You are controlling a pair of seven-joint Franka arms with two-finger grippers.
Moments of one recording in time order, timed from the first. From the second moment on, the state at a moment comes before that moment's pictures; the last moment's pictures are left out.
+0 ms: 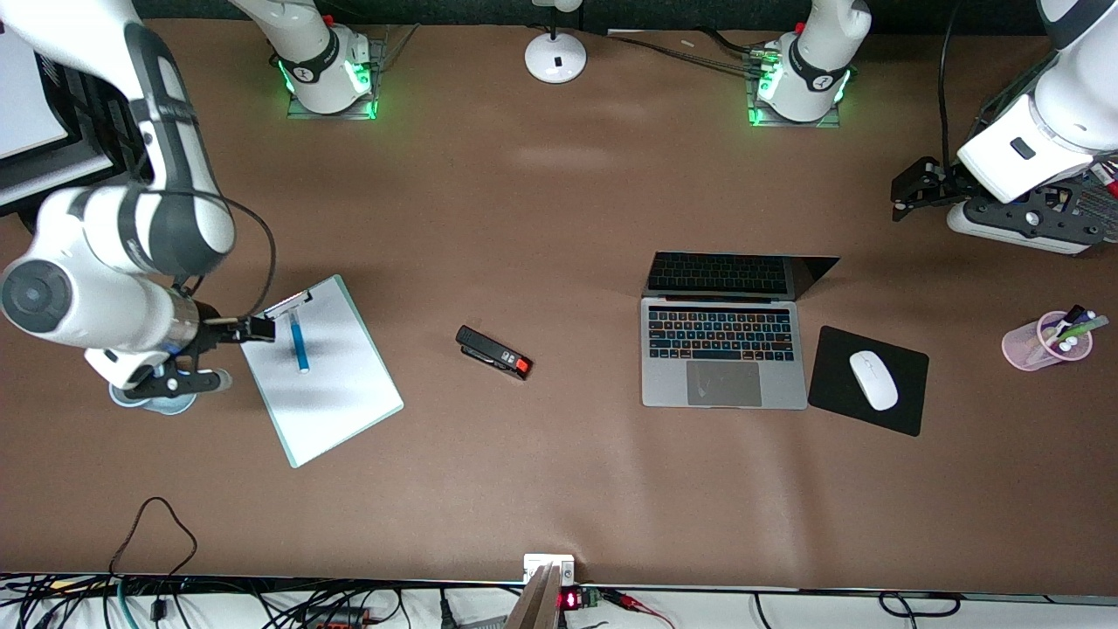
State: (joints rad) left arm -0.06 -0.03 -0.04 -1.70 0.02 1.64 0.11; right arm 0.07 0.51 -0.02 -1.59 -0.01 1.97 -0.10
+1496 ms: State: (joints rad) left arm -0.06 -0.03 -0.04 -1.70 0.02 1.64 0.11; right arm 0.09 0.68 -0.02 -1.66 -0.03 2.14 -0.25
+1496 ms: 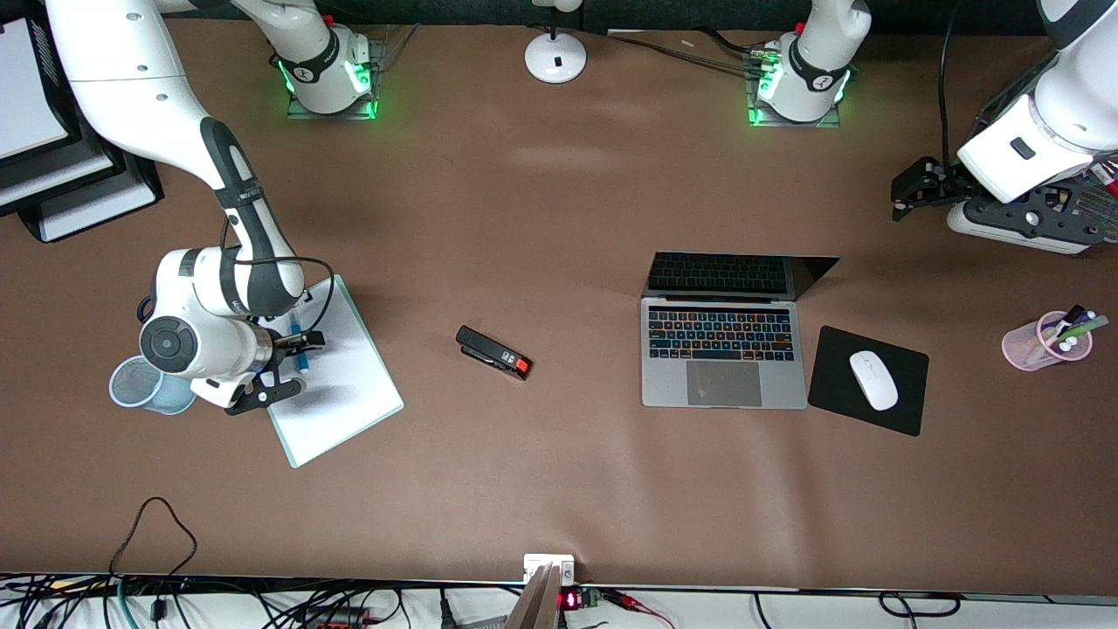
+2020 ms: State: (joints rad) left arm -0.06 -0.03 -0.04 -1.70 0.02 1.63 0.11; right arm 0.09 0.69 -0.02 -1.66 -0.03 2.17 -0.25
